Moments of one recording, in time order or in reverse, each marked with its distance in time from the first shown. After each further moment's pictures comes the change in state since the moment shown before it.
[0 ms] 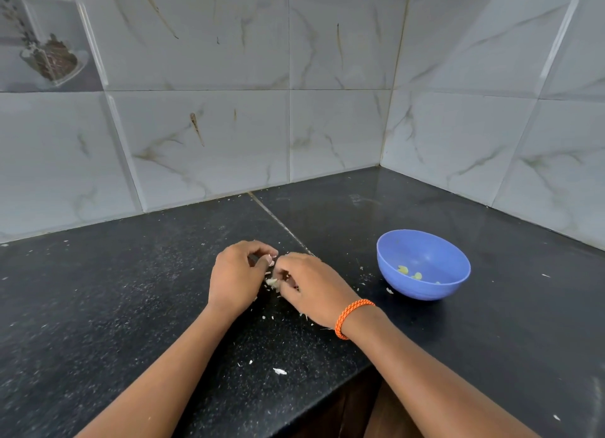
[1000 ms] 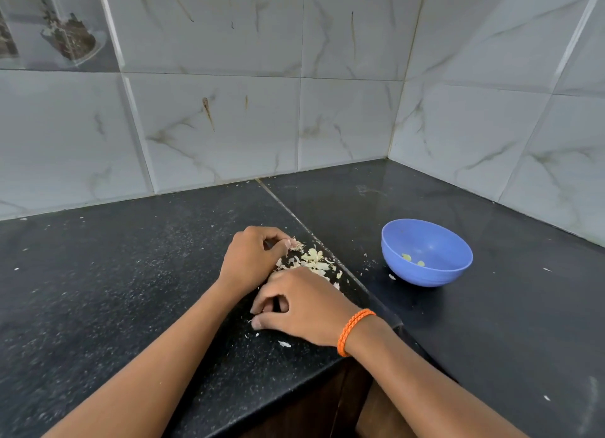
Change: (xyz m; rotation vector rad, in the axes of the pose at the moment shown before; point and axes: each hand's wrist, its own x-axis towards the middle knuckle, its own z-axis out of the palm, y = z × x) left_hand -0.005 0.011 -0.006 0.003 -0.113 0.077; right_hand -0.033 -0.042 0.006 0.163 -0.193 -0.106
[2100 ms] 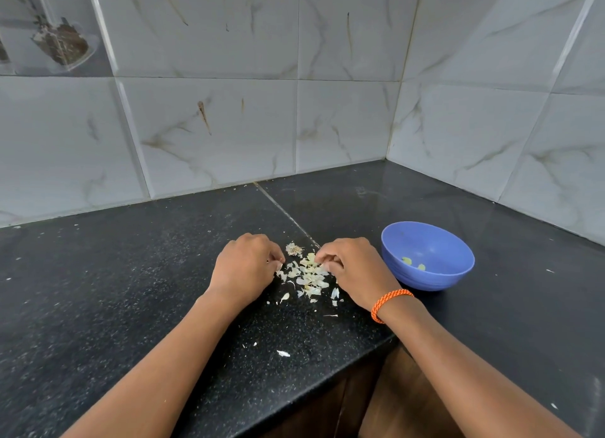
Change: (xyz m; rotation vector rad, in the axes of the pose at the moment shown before) left_hand 0.000 -0.004 -0.002 0.498 -0.068 0.076; right_hand -0.004 0.086 -0.041 -0.186 0.324 0.293
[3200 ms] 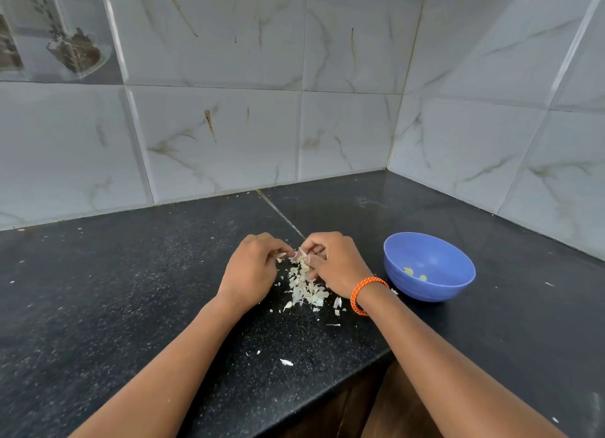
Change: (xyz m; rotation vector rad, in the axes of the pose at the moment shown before) left_hand 0.008 -0.009 0.014 -0.311 0.119 0.065; right_hand 0.026 -0.034 0.003 0.341 -0.036 0.109
